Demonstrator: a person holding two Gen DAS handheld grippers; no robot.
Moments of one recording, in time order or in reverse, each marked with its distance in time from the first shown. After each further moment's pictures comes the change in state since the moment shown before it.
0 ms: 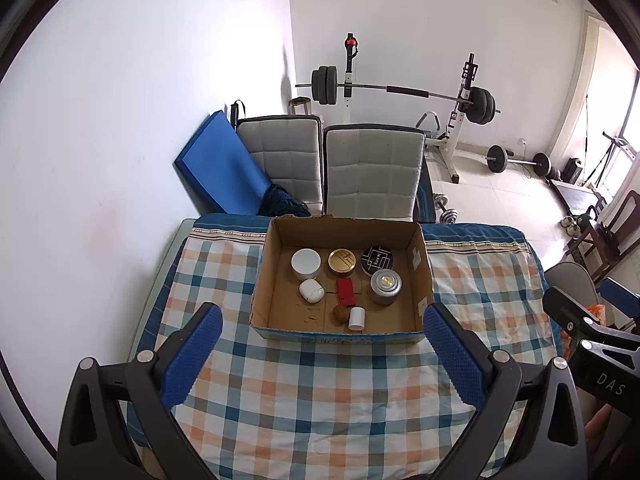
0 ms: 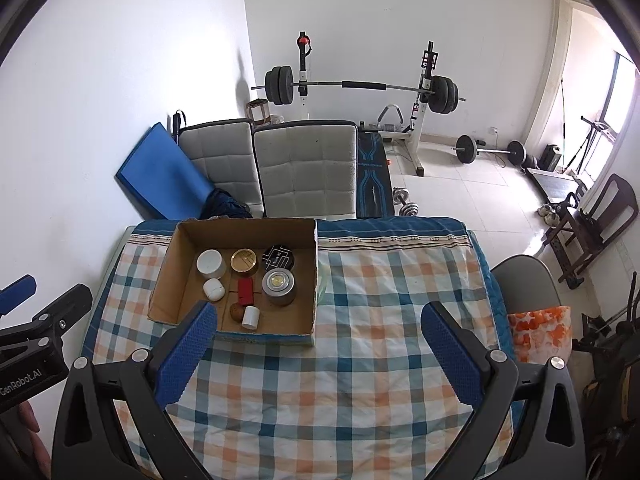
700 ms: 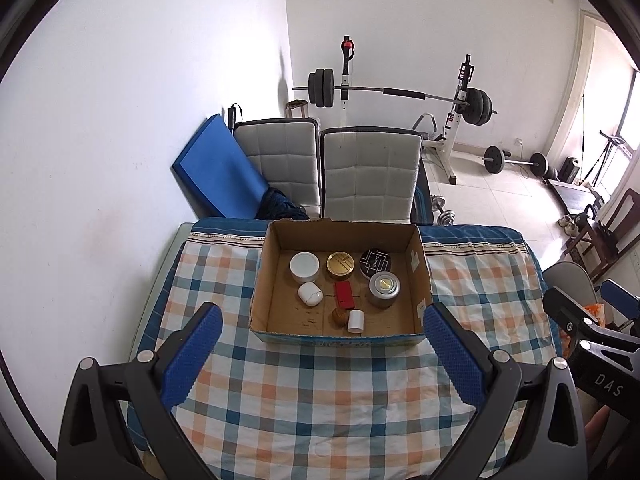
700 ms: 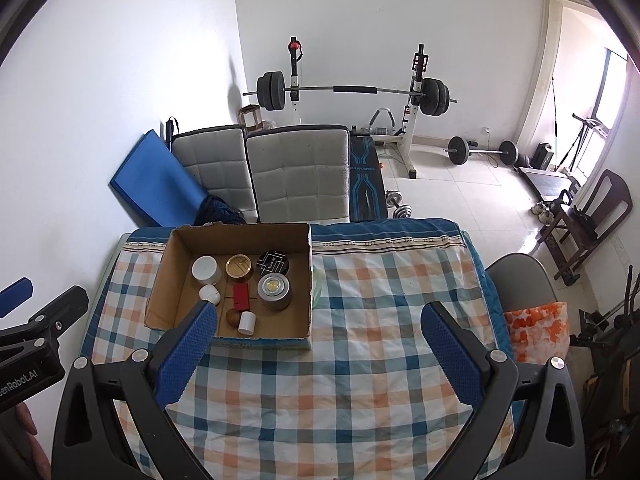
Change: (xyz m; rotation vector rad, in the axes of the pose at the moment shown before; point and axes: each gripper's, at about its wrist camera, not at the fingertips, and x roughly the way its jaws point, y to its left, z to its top) left arm 0.003 0.001 0.010 0.015 -0.009 -0.013; right arm -0.005 -0.001 -0.004 0.011 -0.019 -0.011
